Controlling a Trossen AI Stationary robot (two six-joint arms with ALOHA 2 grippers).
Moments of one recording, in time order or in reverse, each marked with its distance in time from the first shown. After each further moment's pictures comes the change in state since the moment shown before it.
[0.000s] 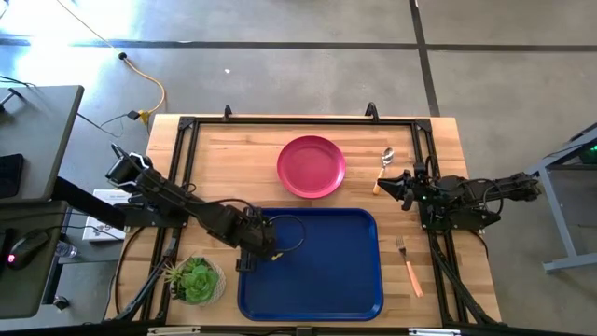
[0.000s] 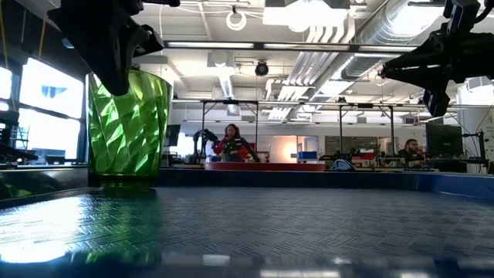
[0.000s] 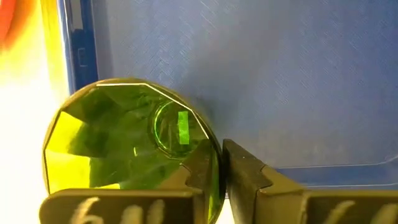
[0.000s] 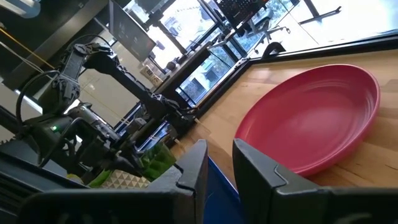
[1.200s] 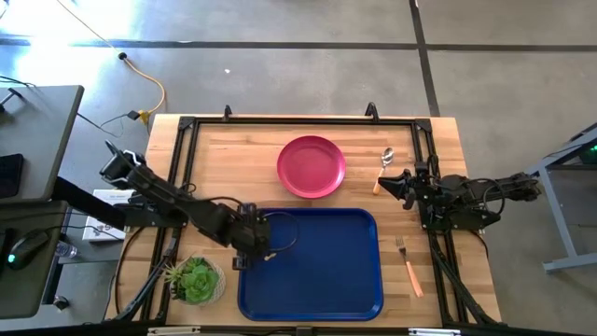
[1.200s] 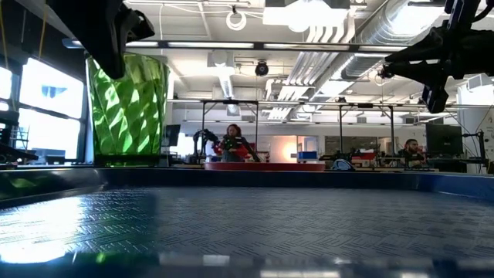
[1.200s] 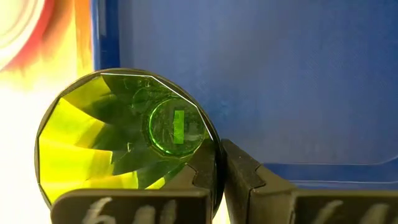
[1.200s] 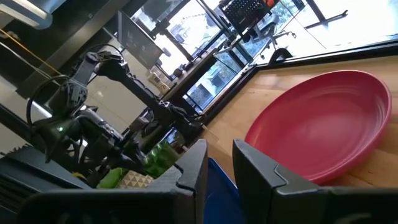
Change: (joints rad) left arm -0.028 -0.058 0.000 -0.043 -0.065 -0.055; right arm 0.000 0.000 0.000 0.043 0.000 0.000
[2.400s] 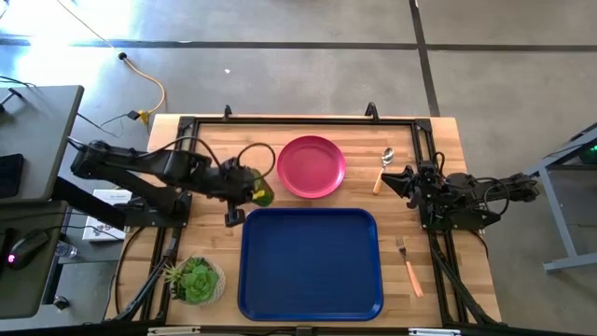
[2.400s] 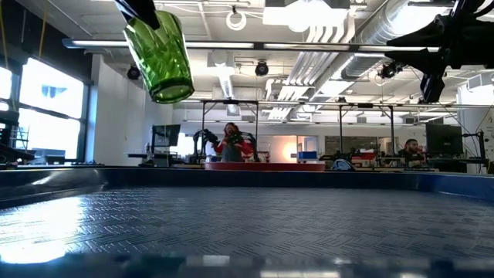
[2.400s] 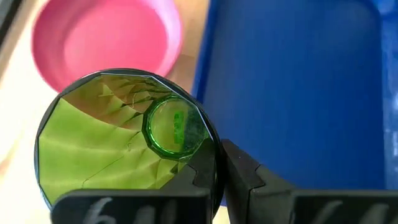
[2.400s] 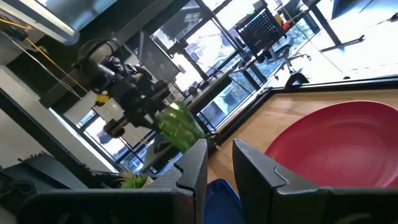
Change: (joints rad) left arm 0.289 -0.351 0.002 -0.027 0.030 0.107; right arm 0.000 -0.024 0.001 0.098 0.000 -0.088
